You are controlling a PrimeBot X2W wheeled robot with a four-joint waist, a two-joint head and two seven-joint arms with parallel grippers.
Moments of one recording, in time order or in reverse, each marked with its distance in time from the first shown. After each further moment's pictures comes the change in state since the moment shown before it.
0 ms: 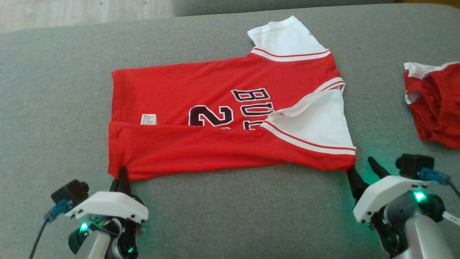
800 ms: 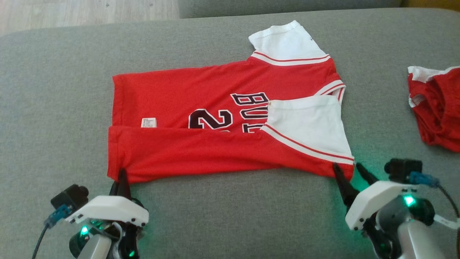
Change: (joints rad) left arm 0.023 -0.002 -0.001 -0.019 -0.009 0.001 -0.022; right arm 0.027 0.000 0.059 -0.067 0.033 0.000 0.031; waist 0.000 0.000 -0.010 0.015
